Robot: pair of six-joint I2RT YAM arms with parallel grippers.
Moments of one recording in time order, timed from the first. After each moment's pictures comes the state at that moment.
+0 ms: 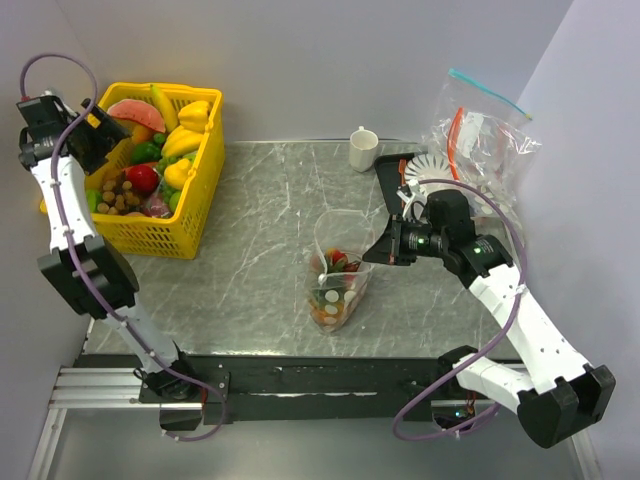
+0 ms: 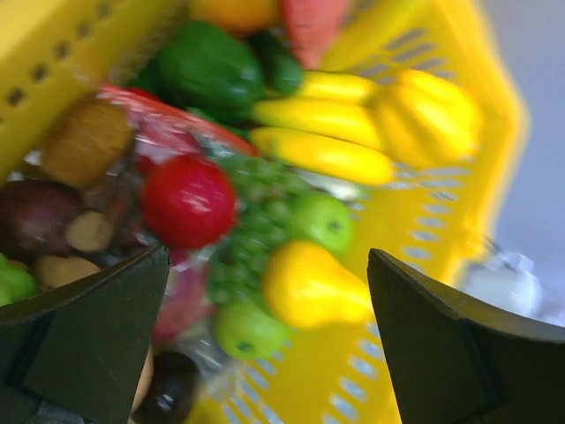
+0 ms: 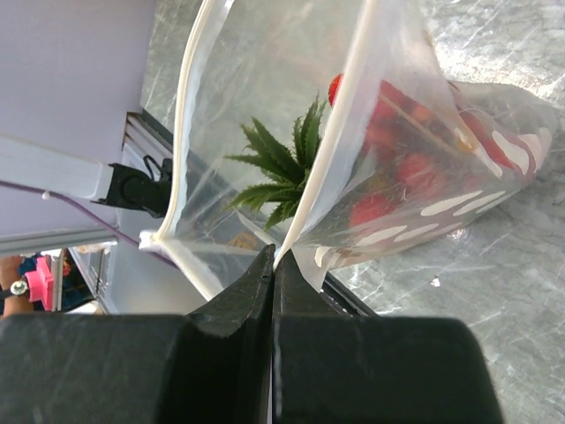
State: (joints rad) left arm 0.47 1.86 1.97 -0.69 0.33 -0.48; right arm 0.37 1.03 1.02 -0.66 -0.58 0.51
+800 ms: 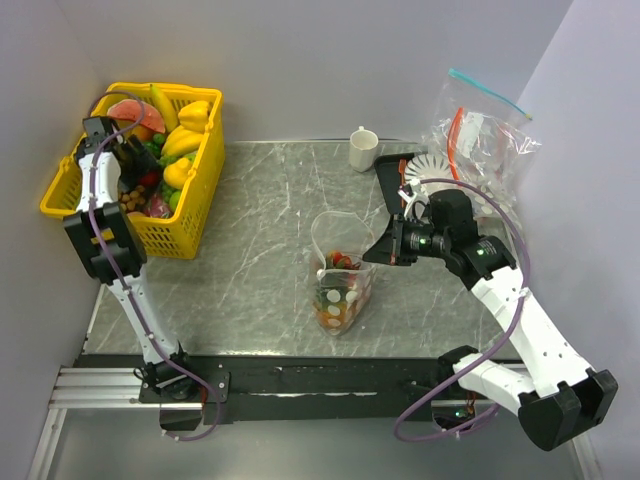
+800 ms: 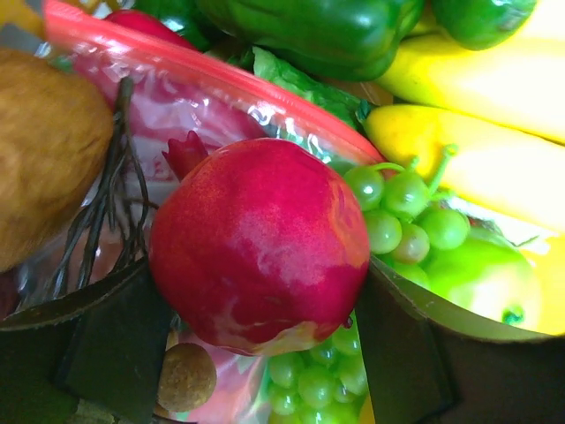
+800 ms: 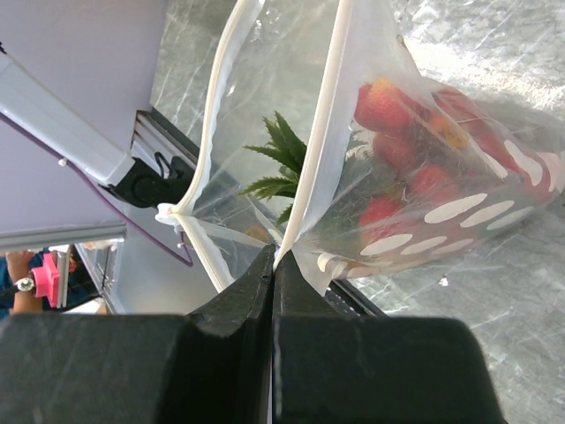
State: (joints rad) left arm 0.37 2.20 2.04 -0.72 0.16 -0.40; right arm 0.37 1.01 1.03 -0.67 -0.59 0.52
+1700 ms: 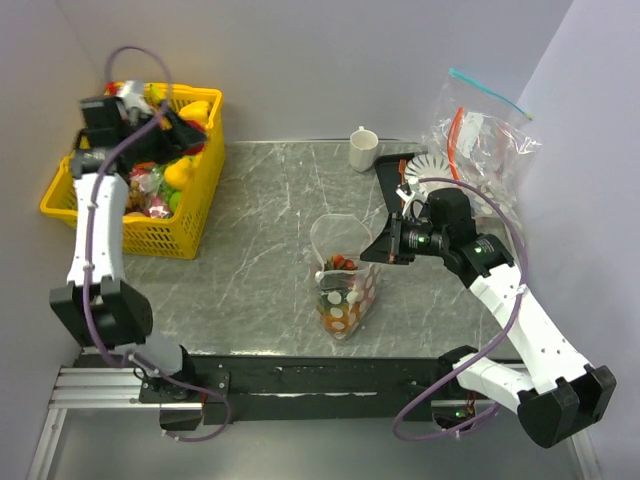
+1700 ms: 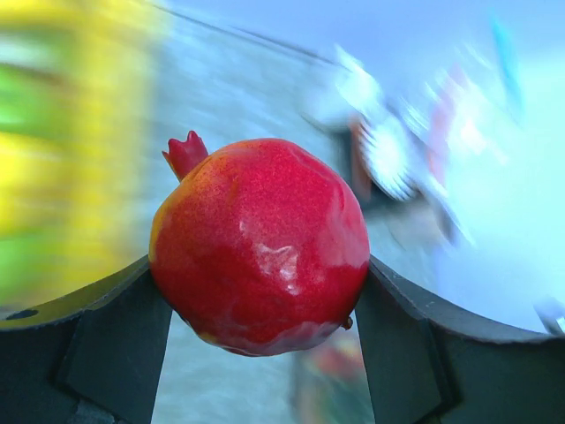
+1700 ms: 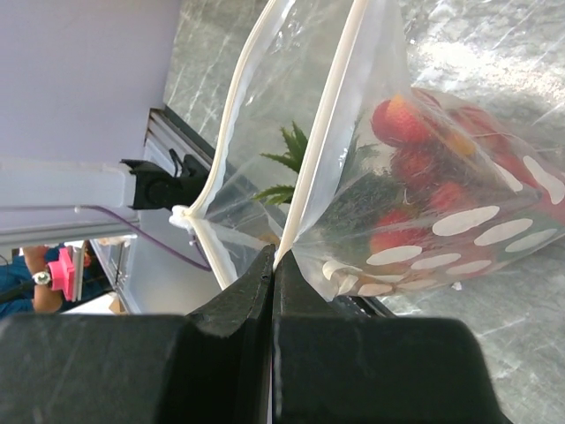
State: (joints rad) left arm 0.21 1.59 1.75 -0.64 0.59 -0.47; right arm 0.37 1.02 1.03 -0.65 -0.62 0.54
